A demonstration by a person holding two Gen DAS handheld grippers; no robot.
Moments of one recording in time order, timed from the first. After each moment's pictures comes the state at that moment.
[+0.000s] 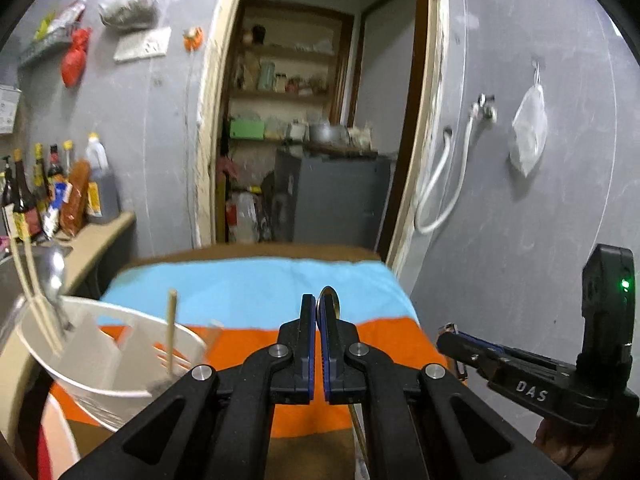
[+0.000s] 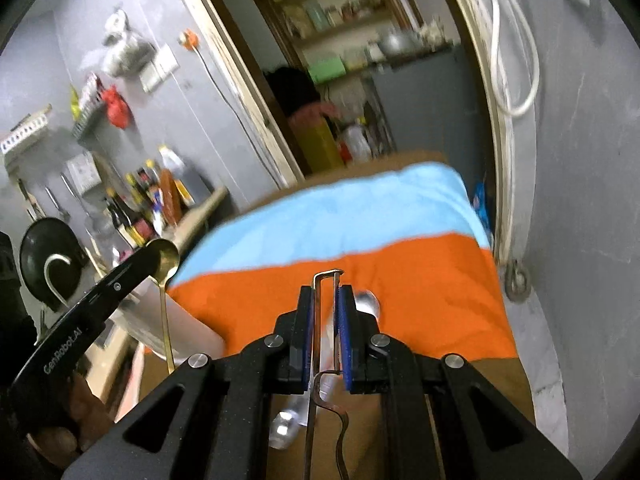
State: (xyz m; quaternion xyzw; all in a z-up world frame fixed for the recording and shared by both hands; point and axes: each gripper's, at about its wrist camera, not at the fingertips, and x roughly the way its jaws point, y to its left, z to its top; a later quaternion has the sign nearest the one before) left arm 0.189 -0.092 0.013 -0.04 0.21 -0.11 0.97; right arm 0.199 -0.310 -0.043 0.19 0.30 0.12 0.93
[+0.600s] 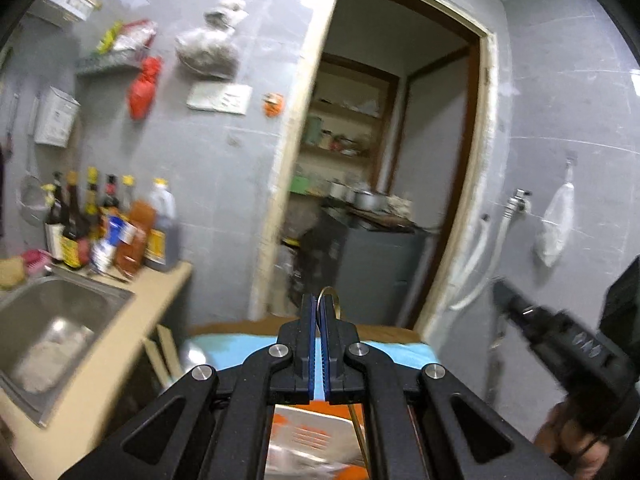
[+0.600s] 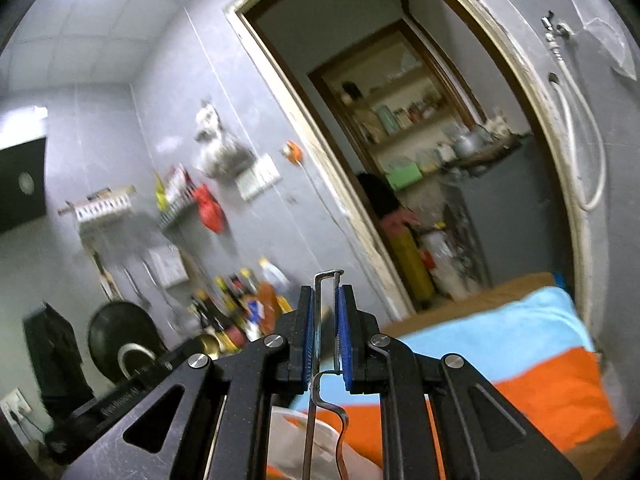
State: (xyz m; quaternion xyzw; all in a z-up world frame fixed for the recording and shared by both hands) left arm 0.178 0.048 0.092 -0.10 0.14 -0.05 0.98; right arm 0.197 -0.212 0.091 0.25 0.09 0.20 0.94
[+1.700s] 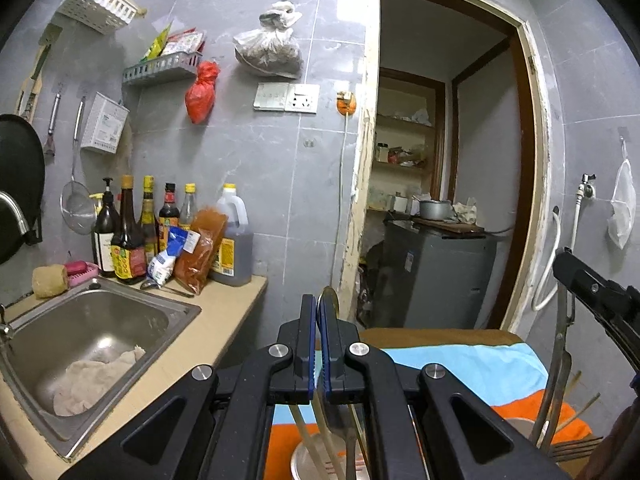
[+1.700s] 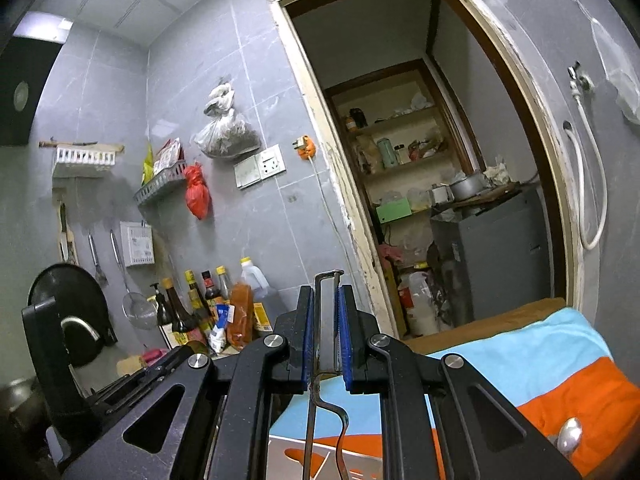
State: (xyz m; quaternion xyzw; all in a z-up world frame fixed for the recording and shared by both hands) left arm 0.224 0.114 0.020 -0.07 0.10 0.04 0.99; right arm 0.212 -0.092 0.060 0.16 0.03 0.13 0.98
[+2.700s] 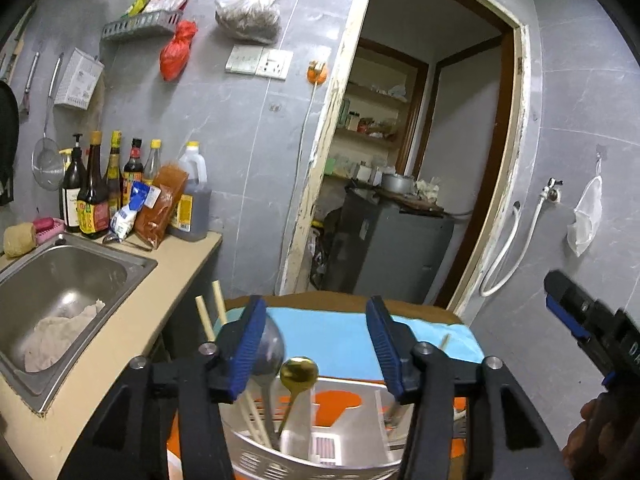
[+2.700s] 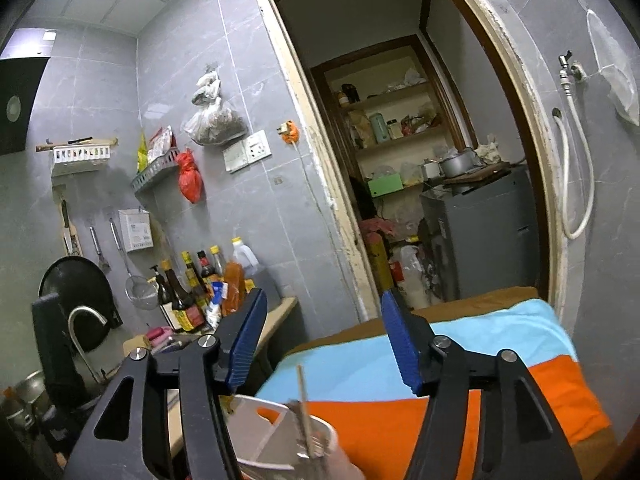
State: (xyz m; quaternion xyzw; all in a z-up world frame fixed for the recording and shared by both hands) left arm 0.201 0.090 0.034 -0.11 0.17 -0.03 0.98; right arm 0.187 -0.155 0.069 0.16 0.10 0.14 0.97
